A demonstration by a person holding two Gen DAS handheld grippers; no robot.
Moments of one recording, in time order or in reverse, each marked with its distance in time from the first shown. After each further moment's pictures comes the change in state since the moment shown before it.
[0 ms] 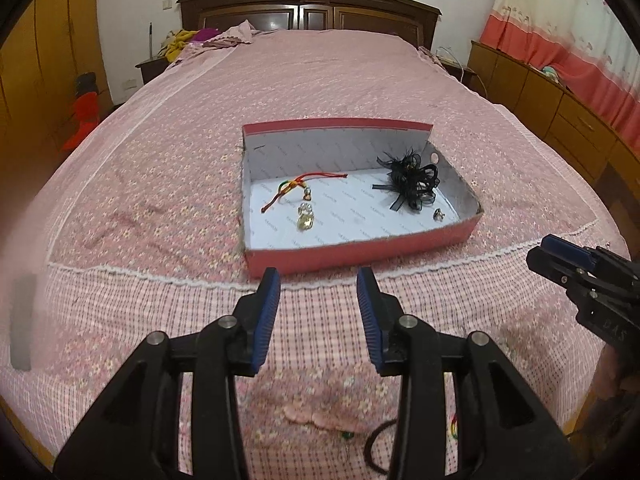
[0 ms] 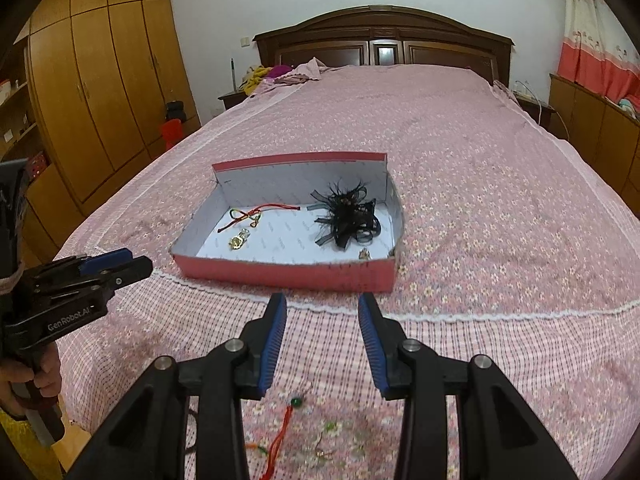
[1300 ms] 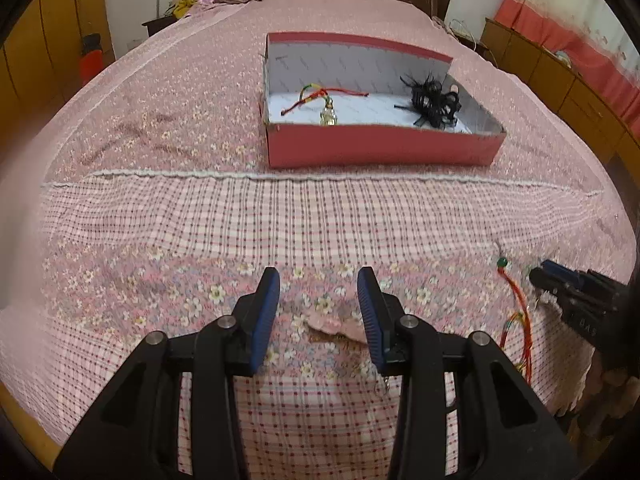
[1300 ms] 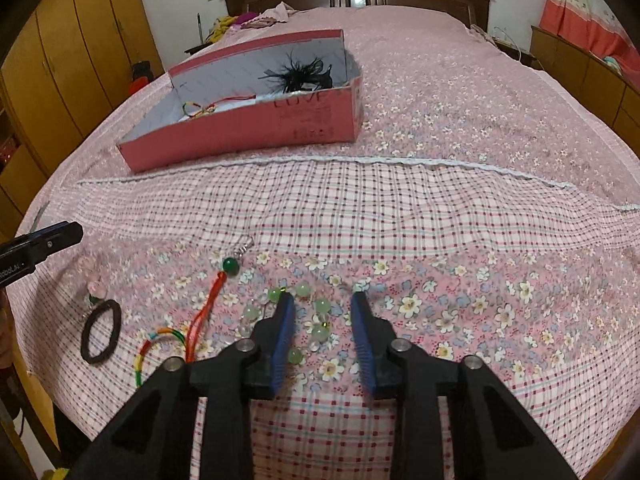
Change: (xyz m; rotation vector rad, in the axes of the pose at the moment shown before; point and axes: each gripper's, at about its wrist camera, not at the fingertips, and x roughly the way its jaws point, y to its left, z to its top) left arm 0.021 0.018 -0.075 -0.046 0.131 0.002; right arm 0.038 -0.021 -0.099 0.050 0.190 -0.087
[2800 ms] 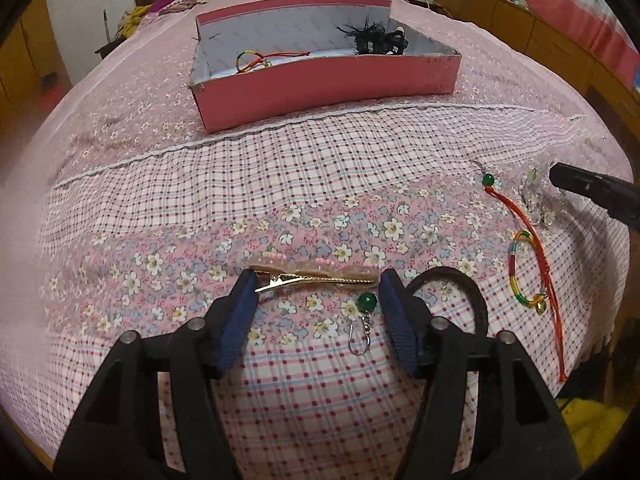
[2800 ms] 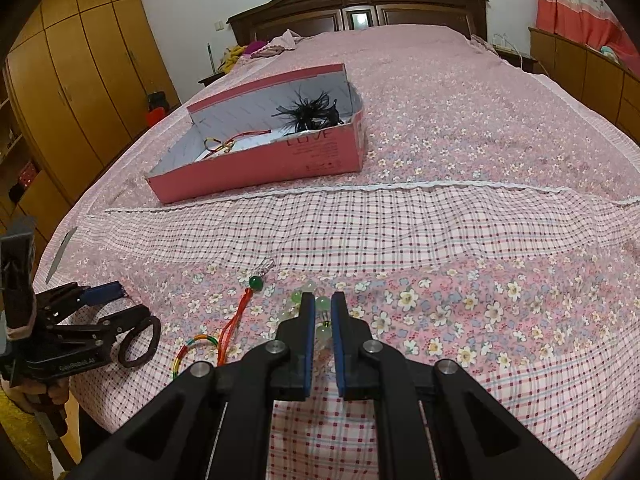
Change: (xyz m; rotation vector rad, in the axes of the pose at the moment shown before) left arm 0.019 -0.025 -0.030 0.204 0.035 -0.038; right arm -0.035 -0.010 -0.004 0.050 -0.094 0.092
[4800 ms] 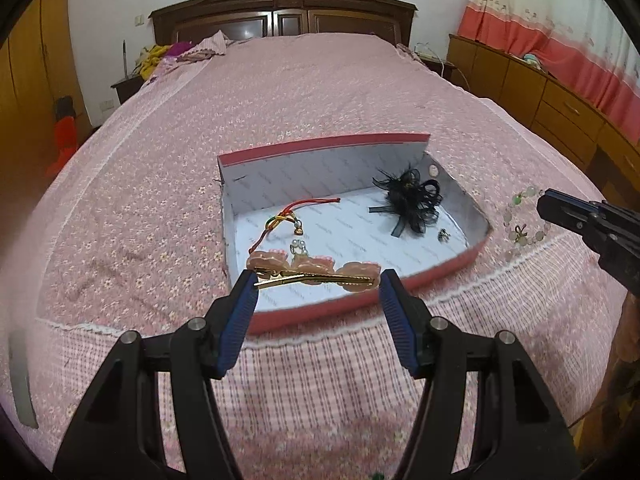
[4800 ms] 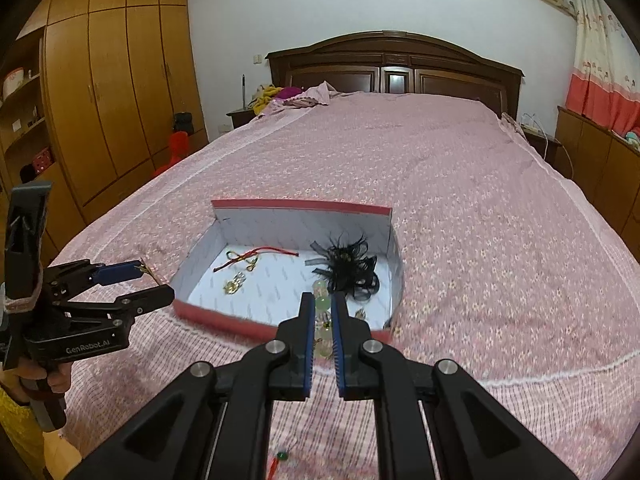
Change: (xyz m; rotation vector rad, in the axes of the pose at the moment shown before) left arm -0.023 0.036 0.140 -0.071 -0.174 0.008; right arm -0.003 0.045 0.141 -0.179 -0.169 -0.004
